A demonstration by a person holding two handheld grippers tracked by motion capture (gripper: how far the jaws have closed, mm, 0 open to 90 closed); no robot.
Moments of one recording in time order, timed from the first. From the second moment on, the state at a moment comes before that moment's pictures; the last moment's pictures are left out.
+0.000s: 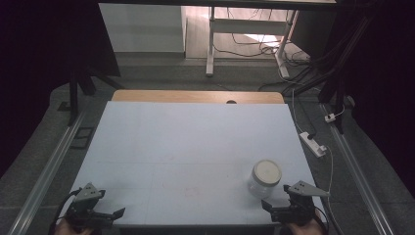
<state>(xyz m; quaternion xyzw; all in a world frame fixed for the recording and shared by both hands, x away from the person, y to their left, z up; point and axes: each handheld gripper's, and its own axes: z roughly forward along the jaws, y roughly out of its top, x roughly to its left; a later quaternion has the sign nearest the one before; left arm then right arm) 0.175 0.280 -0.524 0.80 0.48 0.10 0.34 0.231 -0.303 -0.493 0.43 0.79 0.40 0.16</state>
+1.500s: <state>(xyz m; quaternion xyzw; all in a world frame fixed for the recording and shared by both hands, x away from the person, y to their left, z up) 0.177 0.278 -0.525 0.81 0.47 0.10 0.33 0.271 -0.280 -0.490 0.41 0.80 0.40 0.19</state>
